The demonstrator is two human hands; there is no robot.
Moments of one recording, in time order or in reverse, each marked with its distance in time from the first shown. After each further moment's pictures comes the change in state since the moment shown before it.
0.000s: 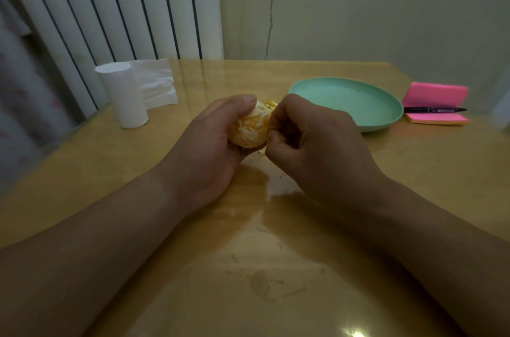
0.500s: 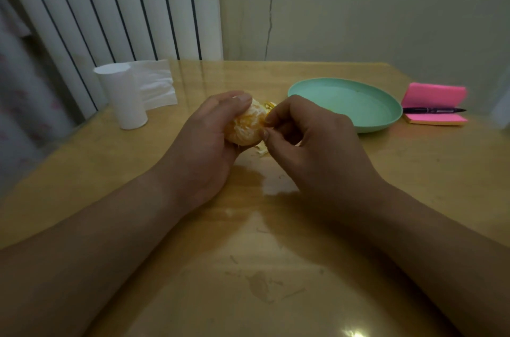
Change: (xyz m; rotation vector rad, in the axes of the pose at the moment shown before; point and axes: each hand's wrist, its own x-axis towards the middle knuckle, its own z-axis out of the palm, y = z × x) left_hand 0.002 0.001 0.001 0.023 0.110 0.051; right_hand -0.002 -0.002 0.002 0.119 0.006 0.094
